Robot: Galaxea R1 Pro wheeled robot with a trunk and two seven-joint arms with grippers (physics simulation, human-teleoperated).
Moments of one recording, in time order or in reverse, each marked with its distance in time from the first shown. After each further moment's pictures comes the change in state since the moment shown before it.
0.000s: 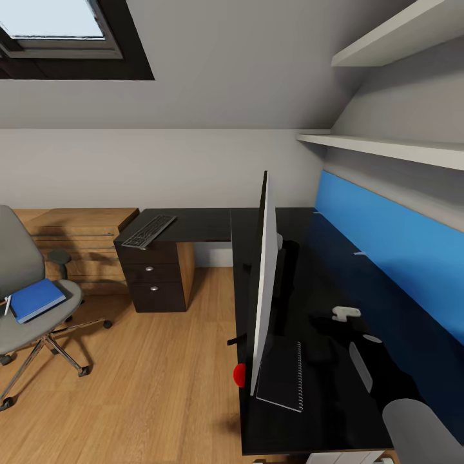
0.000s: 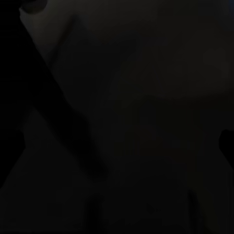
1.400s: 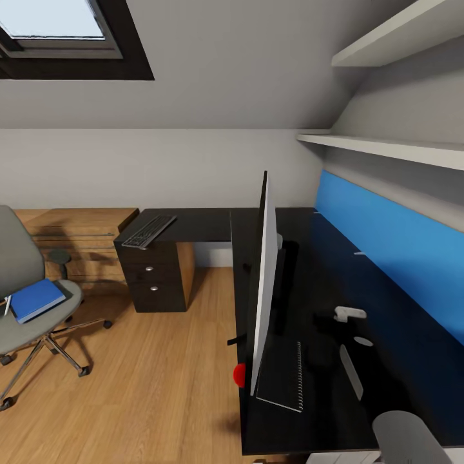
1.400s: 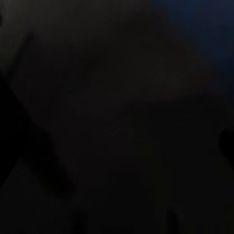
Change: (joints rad) left arm 0.000 0.000 0.000 0.000 -0.001 0.000 0.000; right arm 0.060 0.071 -0.010 -0.134 0.048 -0.008 -0.238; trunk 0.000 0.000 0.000
